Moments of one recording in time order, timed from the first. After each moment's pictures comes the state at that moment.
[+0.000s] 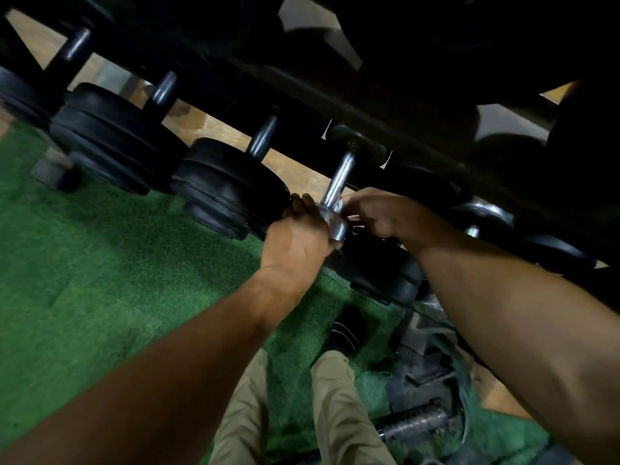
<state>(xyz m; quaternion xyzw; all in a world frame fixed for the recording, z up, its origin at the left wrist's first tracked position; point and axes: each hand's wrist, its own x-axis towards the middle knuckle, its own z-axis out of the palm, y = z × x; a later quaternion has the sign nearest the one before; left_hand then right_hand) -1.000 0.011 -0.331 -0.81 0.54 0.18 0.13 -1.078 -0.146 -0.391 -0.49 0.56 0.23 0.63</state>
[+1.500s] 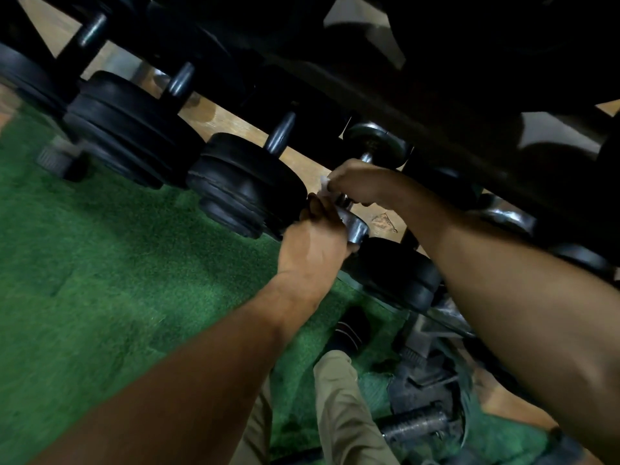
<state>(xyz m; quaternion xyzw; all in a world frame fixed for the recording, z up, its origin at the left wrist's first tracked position) -1.002 0.017 -0.340 -0.83 0.52 0.16 0.13 -1.017 -0.149 -0.368 -0.72 0.41 0.27 0.49</state>
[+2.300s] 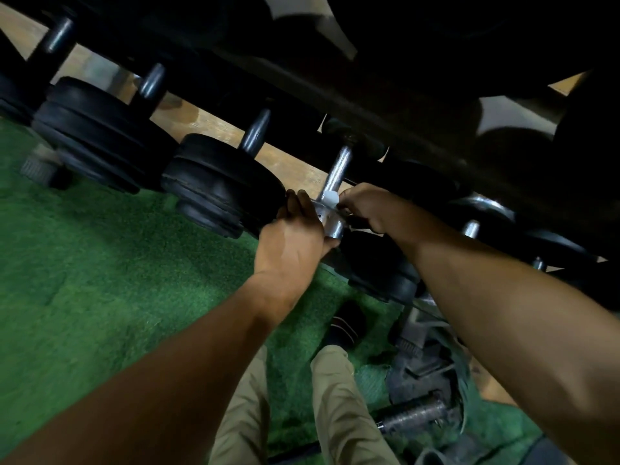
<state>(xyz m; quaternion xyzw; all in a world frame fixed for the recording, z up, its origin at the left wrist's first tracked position) -1.004 0.018 -0.343 -0.83 0.52 0.18 0.12 -1.069 -0.141 -0.402 -0.54 0.60 0.21 0.55</state>
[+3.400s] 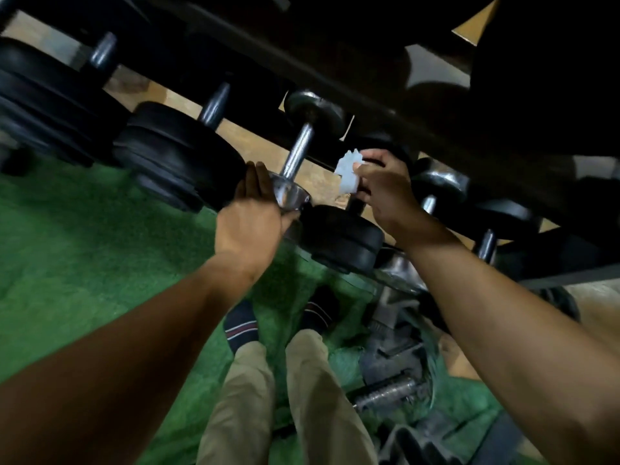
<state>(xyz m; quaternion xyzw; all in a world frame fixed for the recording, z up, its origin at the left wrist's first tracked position) -1.019 0.027 -0.355 -0.86 0.46 0.22 0.03 -1.157 -0.144 -0.364 -0.44 0.60 -0.17 0.64</state>
